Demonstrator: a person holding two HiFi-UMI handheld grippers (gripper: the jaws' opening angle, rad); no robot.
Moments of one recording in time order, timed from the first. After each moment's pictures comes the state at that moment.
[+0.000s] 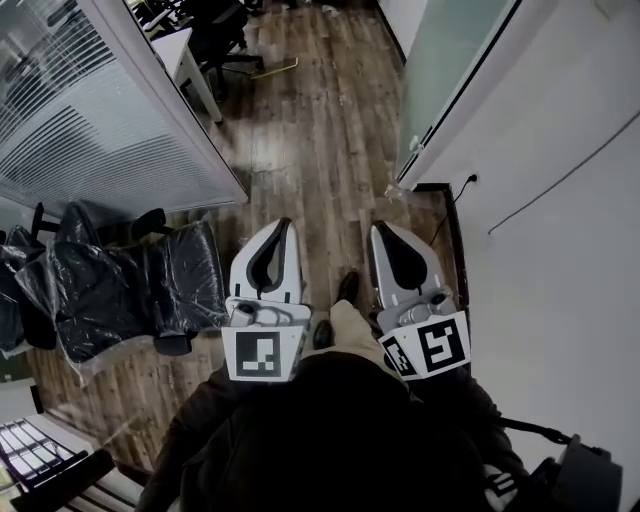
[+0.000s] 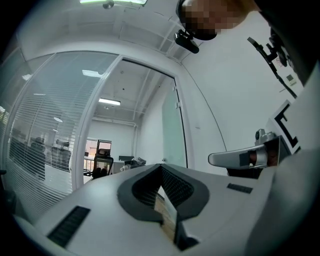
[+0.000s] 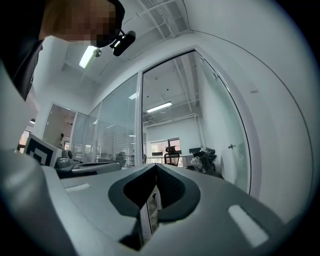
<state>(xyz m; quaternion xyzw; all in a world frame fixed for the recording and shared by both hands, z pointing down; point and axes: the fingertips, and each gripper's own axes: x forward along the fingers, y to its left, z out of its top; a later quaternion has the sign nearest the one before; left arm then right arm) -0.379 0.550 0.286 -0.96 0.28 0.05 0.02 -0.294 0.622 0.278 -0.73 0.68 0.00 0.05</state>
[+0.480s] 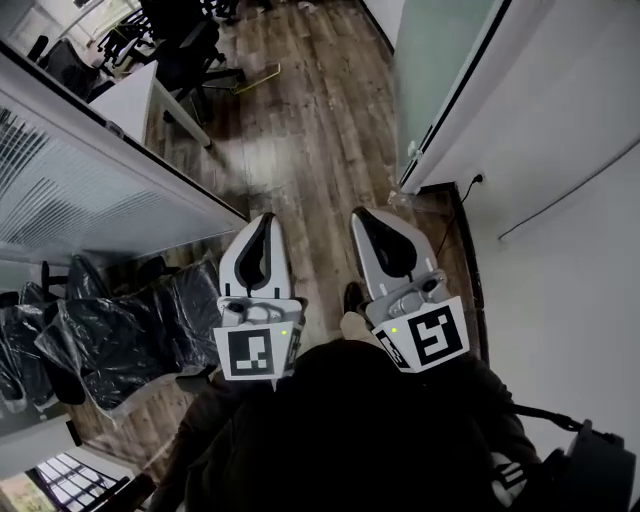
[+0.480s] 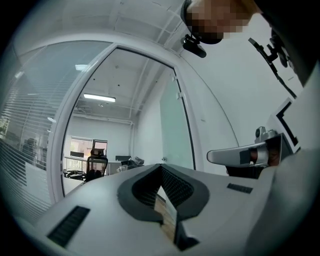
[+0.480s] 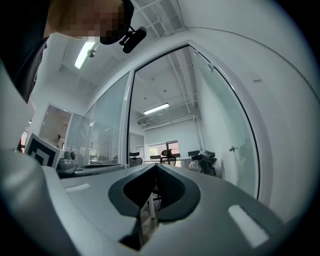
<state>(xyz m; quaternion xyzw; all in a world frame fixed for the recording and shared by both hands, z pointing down) -0.249 0.430 0.274 -0.96 0.28 0.05 0.02 -0.174 0.505 0.270 -0.73 0.68 0.02 0.06</state>
